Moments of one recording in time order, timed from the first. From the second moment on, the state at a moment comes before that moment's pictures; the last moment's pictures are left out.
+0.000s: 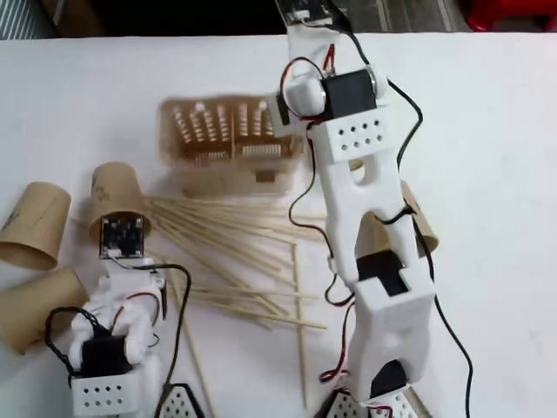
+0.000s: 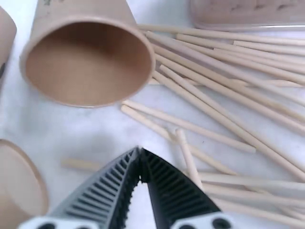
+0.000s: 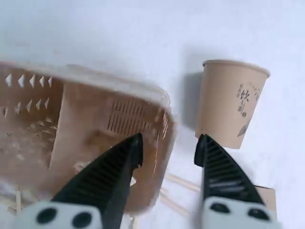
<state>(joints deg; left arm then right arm) -11.1 -103.6 94.7 70.1 -3.3 -21.5 24.2 -57.7 98.5 2.1</state>
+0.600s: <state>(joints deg) -11.1 -103.6 94.7 70.1 -3.3 -9.6 13.1 -44.5 98.5 4.7</state>
